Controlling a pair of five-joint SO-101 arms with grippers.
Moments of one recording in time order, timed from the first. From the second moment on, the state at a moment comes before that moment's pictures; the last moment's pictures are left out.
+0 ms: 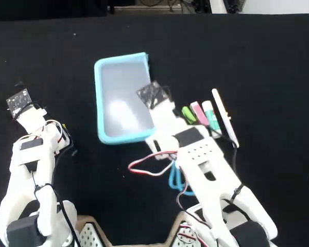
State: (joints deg) left arm -22.3 -27.4 64.6 27.6 13.8; right arm -22.9 -29.7 55.1 51.5 8.4
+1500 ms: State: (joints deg) left arm -22.3 -27.4 64.6 27.6 13.8; right arm -25.1 -20.8 65.6 36.2 11.1
